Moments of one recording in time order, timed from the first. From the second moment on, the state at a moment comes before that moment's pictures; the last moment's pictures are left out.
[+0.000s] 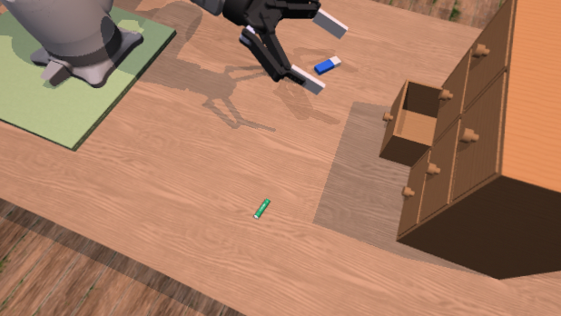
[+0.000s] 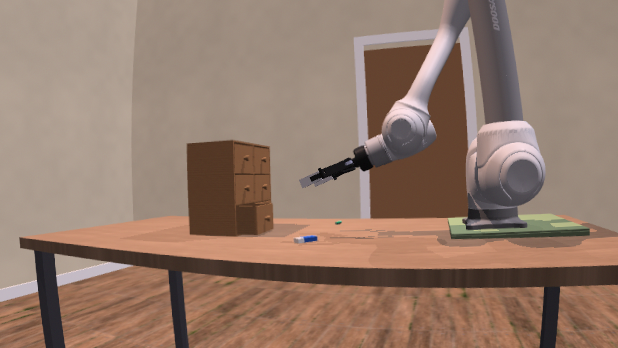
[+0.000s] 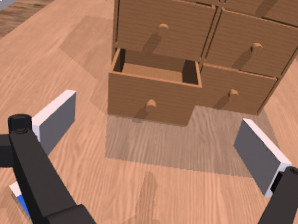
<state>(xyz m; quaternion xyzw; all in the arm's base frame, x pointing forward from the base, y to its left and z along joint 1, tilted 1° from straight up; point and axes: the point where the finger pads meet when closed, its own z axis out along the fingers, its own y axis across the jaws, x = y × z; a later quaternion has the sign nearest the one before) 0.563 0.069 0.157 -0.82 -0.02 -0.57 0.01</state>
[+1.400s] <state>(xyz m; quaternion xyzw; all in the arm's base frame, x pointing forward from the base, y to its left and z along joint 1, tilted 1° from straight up) 0.566 0.069 0.154 -0.81 -0.02 -0.58 0.01</state>
